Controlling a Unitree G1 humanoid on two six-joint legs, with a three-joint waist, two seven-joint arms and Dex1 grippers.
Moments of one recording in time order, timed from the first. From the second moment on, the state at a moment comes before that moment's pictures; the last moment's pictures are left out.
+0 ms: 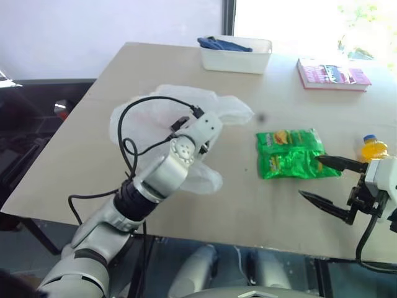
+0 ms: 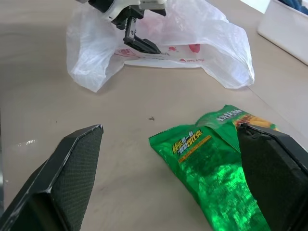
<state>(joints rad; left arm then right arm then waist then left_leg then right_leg) -0.75 0.52 -0.61 -0.24 0.09 1.14 -0.10 0.28 -0.79 -0.49 -0.67 0.63 0.37 0.96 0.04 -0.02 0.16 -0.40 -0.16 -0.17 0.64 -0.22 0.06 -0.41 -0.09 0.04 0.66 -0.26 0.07</state>
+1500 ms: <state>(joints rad) -0.97 0.48 -0.04 -0.14 -0.28 0.75 -0.57 -0.15 -0.71 -0.29 -0.37 0.48 1.12 0.43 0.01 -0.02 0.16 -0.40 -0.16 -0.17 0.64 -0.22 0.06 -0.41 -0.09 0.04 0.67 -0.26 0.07</state>
